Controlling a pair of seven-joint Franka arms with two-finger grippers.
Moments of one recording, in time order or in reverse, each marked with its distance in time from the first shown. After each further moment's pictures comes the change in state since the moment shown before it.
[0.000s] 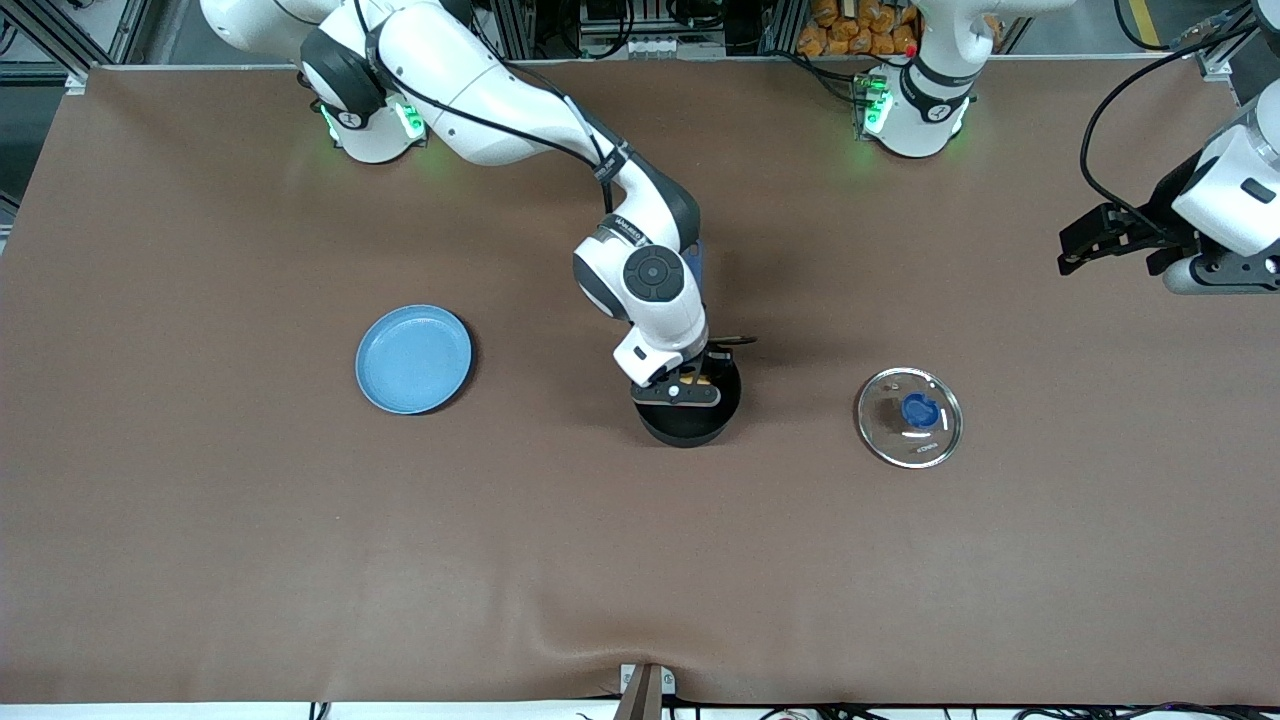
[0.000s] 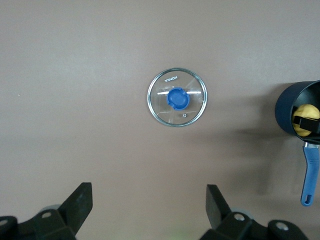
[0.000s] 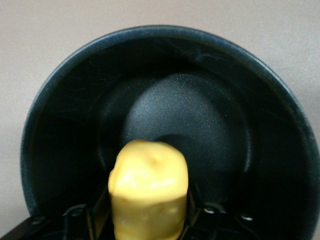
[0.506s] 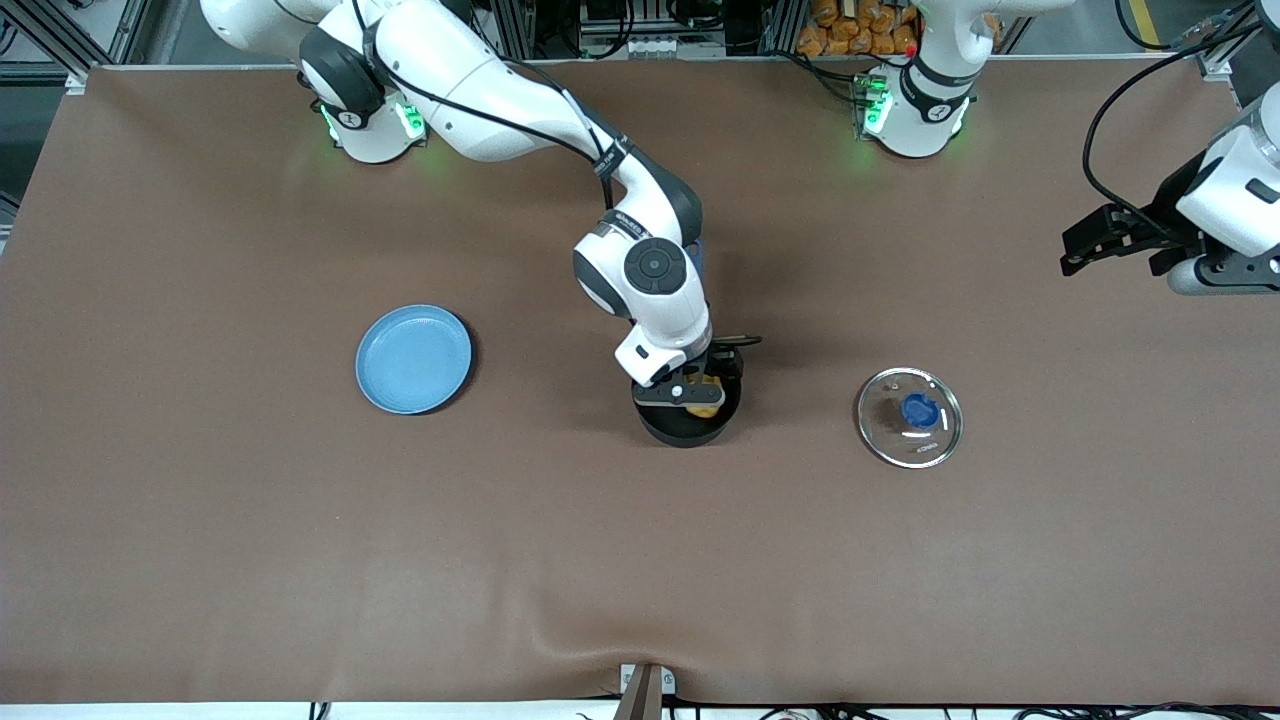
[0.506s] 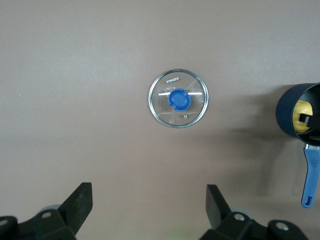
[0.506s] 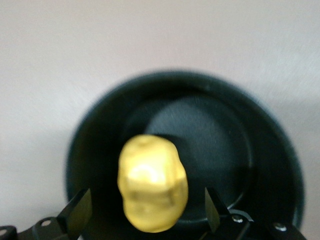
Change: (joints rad) left arm 0.011 0.000 -0.001 0.001 0.000 0.004 0.000; right arm -0.006 -0.015 -0.012 0.064 -0.009 -0.033 0.012
